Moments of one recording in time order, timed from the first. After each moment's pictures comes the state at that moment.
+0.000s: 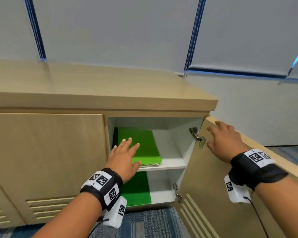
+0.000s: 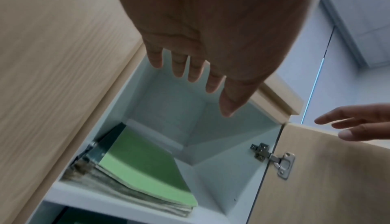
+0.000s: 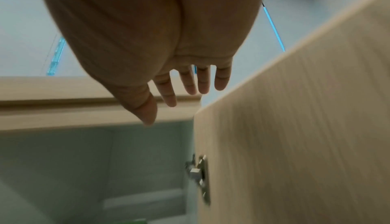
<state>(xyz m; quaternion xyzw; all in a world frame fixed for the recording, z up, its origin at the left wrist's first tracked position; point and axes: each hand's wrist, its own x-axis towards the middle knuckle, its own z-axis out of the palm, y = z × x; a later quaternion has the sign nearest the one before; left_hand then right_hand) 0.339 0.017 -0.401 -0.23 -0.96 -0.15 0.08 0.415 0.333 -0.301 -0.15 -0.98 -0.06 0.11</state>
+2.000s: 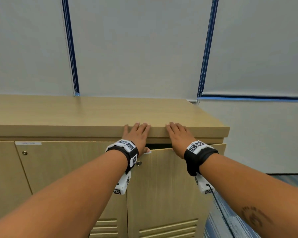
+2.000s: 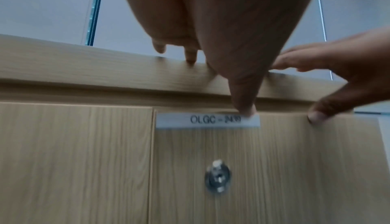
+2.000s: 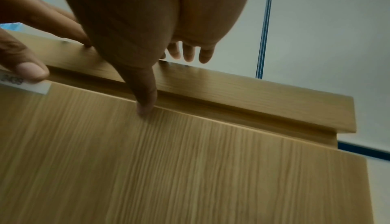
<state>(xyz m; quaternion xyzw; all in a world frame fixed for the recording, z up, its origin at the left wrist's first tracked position) 0.287 -0.001 -0.257 -0.22 -0.96 0.06 0.14 0.321 0.196 -0.252 0.09 -0.97 -0.12 0.18</state>
